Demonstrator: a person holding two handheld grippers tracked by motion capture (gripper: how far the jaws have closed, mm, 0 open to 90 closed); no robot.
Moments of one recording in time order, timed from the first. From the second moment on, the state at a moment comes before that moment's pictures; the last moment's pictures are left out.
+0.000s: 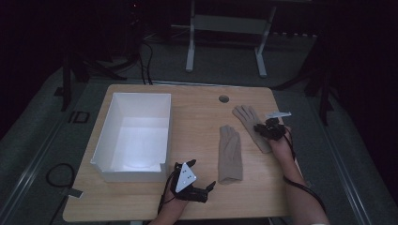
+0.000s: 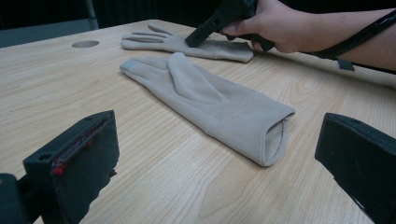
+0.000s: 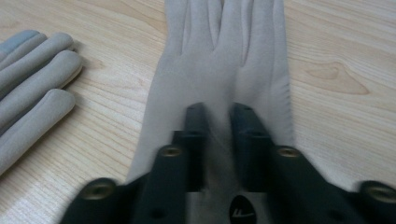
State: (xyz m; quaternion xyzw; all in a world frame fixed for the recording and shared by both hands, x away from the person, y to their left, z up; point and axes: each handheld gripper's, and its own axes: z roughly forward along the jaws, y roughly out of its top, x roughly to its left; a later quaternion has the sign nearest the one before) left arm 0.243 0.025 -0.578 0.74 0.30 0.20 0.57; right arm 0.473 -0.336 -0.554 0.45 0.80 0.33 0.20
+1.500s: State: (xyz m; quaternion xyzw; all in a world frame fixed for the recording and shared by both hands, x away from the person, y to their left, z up) left arm 0.243 0.025 -0.577 0.74 0.30 0.20 0.57; right arm 0.330 -0.358 -0.524 0.60 0.67 0.35 0.26
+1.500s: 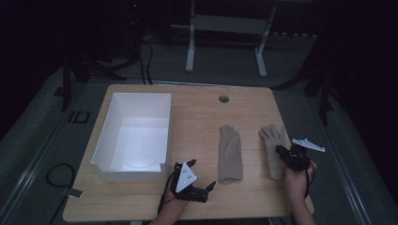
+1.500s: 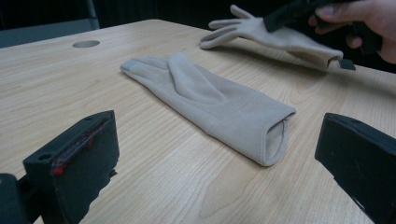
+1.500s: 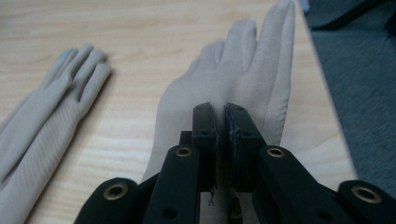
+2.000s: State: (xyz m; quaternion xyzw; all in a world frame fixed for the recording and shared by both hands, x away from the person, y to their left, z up) left arm 0.242 0.024 -0.577 0.74 0.29 0.21 0.57; right arm 0.337 -0.359 -0.552 0.59 0.70 0.32 0.24
